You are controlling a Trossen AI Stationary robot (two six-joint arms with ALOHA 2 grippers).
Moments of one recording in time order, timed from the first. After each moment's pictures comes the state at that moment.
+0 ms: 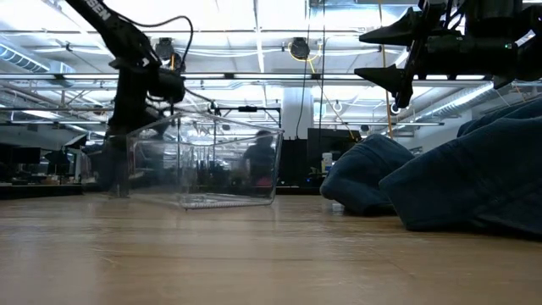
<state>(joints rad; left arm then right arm) 0.84 1.48 0.95 -0.89 -0.45 0.47 -0.18 0.92 0.20 0.85 0.00 0.54</state>
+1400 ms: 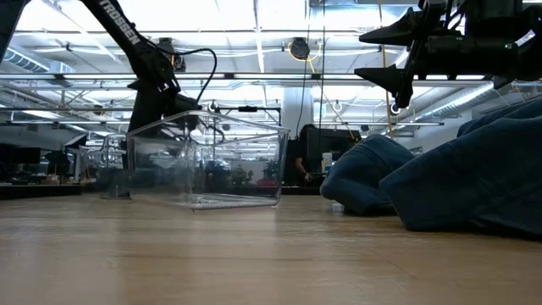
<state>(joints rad) 0.79 1.72 1.02 -0.96 -0.10 0.28 -0.18 0.92 0.20 0.85 0.00 0.54</state>
